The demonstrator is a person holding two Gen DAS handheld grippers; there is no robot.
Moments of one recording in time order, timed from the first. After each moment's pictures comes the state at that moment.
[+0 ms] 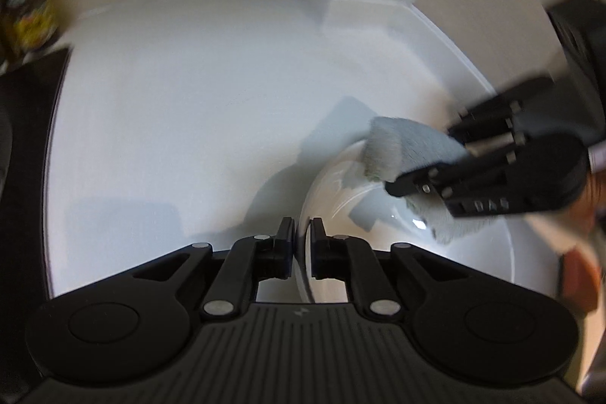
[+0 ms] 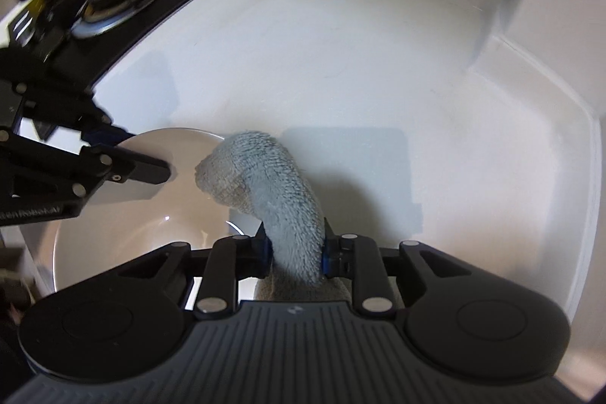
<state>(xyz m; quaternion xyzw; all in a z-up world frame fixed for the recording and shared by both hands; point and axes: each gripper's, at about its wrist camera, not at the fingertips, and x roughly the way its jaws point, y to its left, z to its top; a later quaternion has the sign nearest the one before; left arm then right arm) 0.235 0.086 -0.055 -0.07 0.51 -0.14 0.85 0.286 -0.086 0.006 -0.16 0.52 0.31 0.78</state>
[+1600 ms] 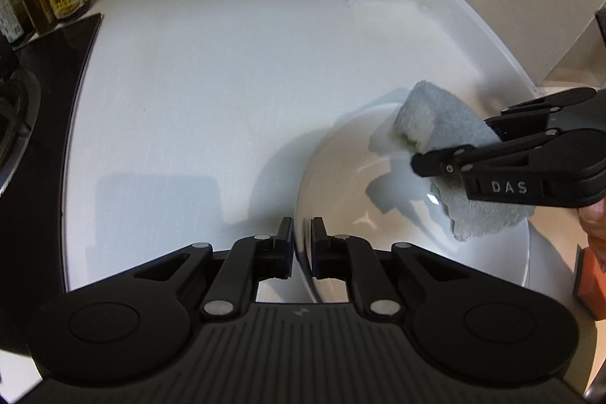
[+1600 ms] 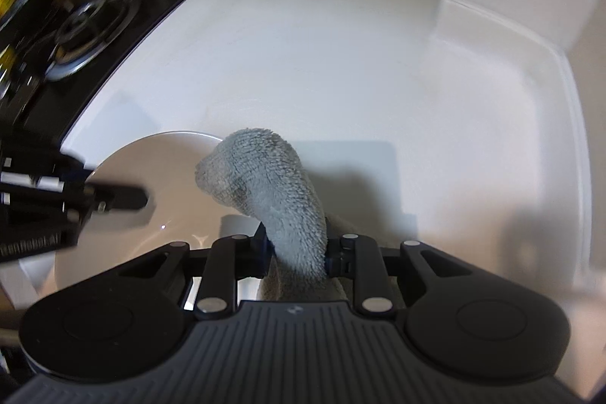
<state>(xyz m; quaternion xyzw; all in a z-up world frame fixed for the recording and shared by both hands) 0.221 0.065 -0.067 -0.03 0.53 -0.10 0.84 0.277 -0.107 -0.010 -0.08 0.52 0.24 0.81</state>
